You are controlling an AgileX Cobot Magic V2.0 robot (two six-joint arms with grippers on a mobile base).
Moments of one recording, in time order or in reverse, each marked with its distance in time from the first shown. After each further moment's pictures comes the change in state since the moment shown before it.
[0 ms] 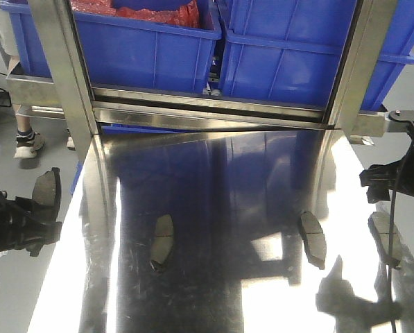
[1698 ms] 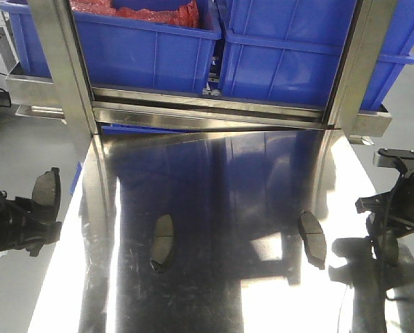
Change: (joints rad) left arm 0.000 0.001 0.000 0.000 0.000 0.000; right arm -0.074 0.216 -0.019 0.151 0.031 -0.200
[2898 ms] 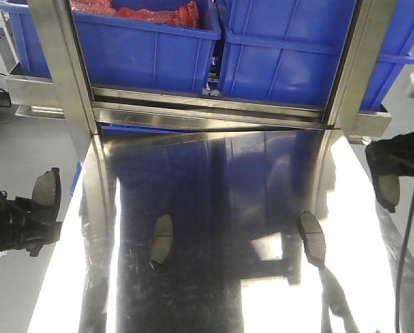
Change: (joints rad) left arm 0.000 0.000 0.000 0.000 0.001 0.000; right arm 0.000 -0.409 0.005 0.293 0.059 -0.212
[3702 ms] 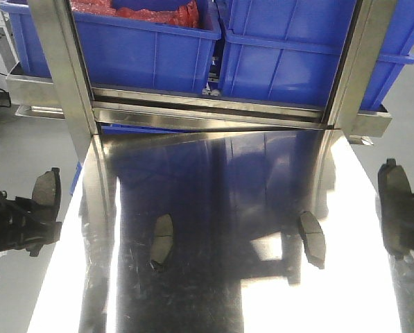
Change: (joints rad) left arm 0.000 0.000 0.000 0.000 0.000 0.000; right arm 0.000 -0.633 0.519 0.282 -0.176 -0.293
